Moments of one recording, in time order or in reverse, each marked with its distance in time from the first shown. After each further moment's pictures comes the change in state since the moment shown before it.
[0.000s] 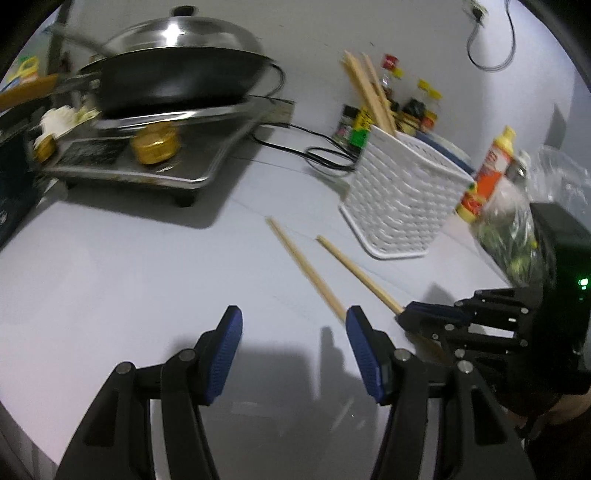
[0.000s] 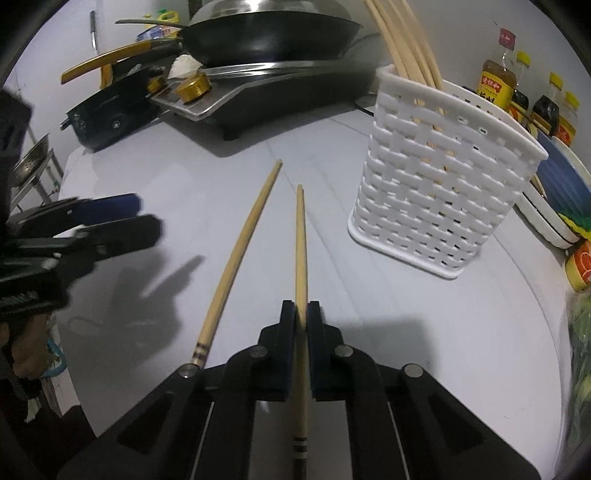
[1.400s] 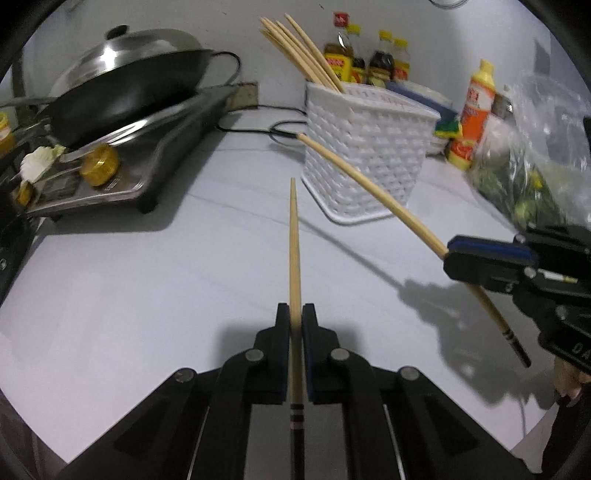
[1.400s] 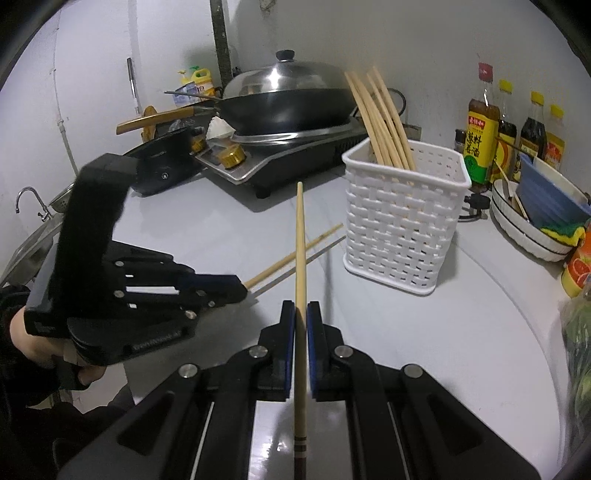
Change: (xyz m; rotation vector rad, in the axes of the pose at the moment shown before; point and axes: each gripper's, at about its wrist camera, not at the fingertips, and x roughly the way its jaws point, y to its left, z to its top) left arm 0.005 -0.046 -0.005 0.144 0.076 0.072; right arm -0.074 -0.021 -0.017 -0.010 -0.222 0.148
